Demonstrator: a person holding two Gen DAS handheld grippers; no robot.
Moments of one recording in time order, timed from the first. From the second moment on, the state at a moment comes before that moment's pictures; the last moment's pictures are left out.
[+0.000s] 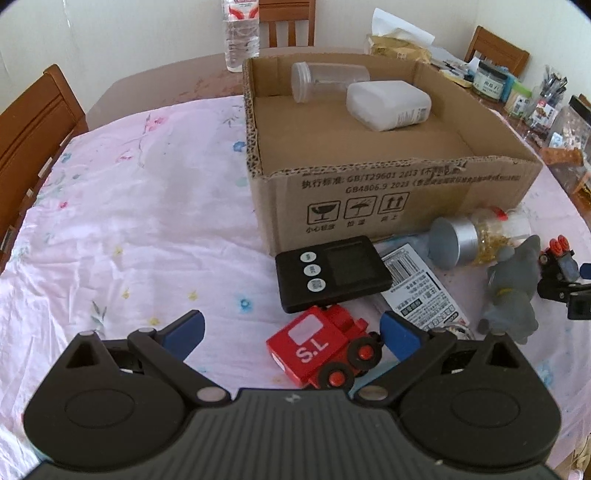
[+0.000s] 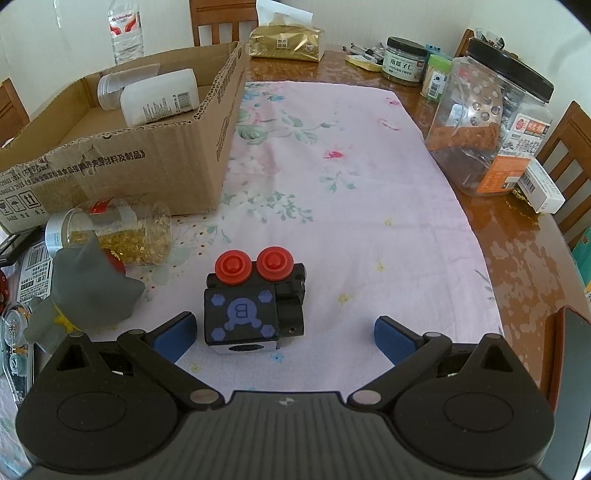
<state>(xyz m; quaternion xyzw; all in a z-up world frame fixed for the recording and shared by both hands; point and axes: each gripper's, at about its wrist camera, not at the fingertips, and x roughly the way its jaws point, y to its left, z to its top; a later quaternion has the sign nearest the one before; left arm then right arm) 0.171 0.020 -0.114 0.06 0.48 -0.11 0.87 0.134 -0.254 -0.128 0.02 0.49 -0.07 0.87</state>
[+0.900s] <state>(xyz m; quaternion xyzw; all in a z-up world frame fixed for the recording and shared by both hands) 0.161 0.032 -0.099 0.05 0.50 -0.29 0.81 0.135 -0.254 -0.128 0.02 0.49 -0.07 0.87</state>
